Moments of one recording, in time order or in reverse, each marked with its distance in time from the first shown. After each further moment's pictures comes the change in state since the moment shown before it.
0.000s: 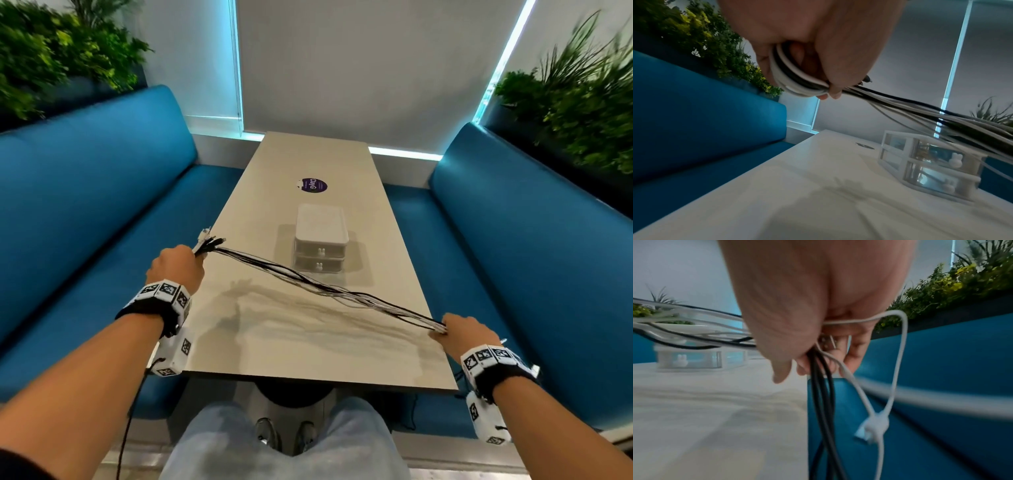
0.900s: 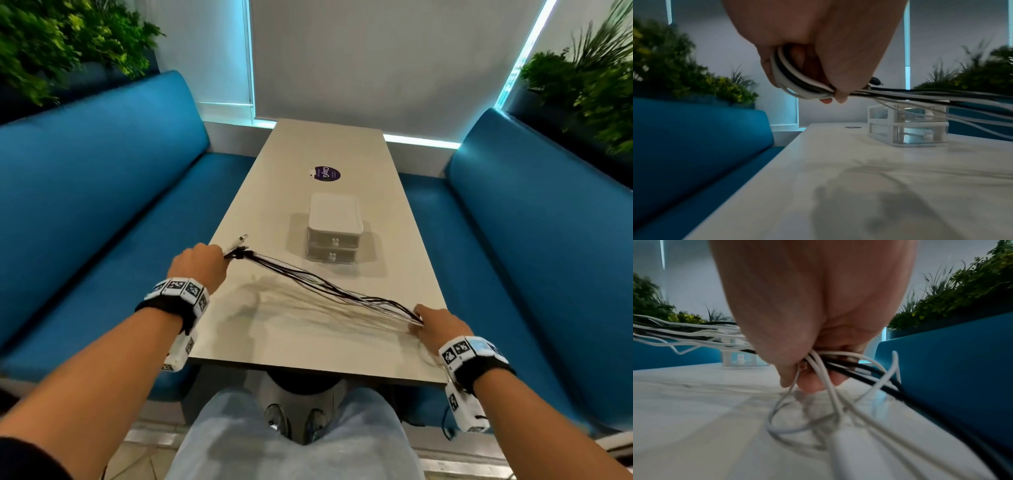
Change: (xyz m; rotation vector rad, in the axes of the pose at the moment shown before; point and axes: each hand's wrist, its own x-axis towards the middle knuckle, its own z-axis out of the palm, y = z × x) left_hand -0.008 0.000 0.010 0.314 -0.040 0.294; right_hand 0.004 -0.062 0.011 0.102 -0.056 -0.201
